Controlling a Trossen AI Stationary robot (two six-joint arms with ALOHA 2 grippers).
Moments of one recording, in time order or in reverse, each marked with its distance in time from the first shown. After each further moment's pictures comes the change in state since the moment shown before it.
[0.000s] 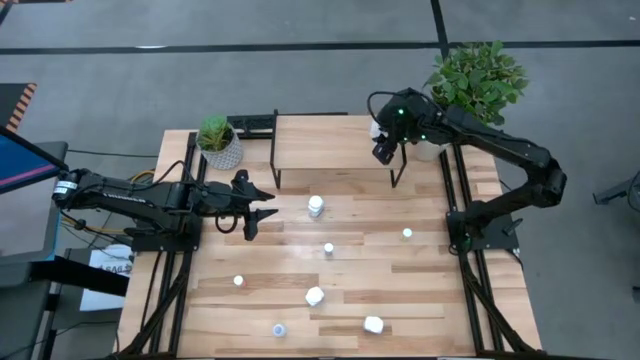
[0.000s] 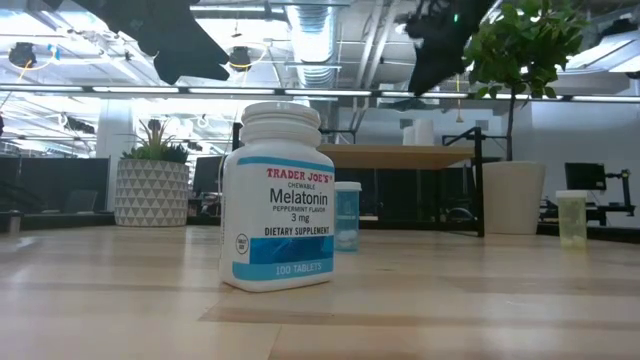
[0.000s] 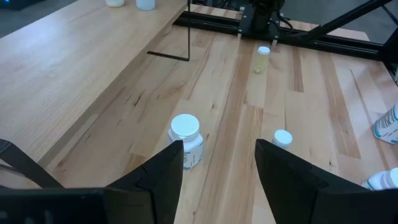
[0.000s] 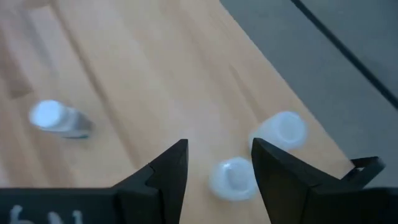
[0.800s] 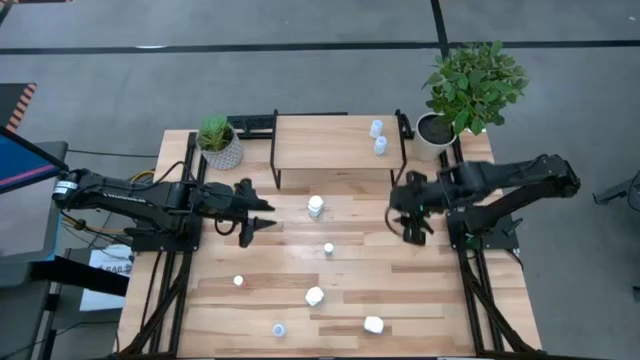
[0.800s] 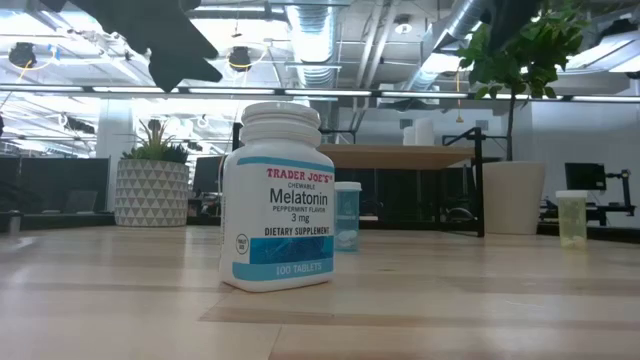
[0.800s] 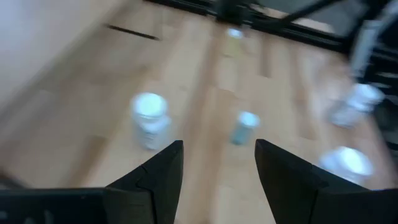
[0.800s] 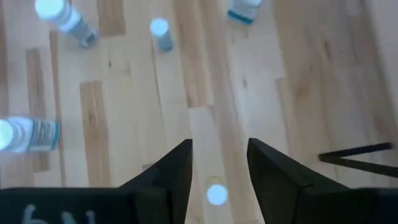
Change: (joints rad) left arm 0.000 0.000 0.000 -0.037 0.183 -0.092; right arm 0.698 -0.151 -0.107 -0.313 0.044 0.319
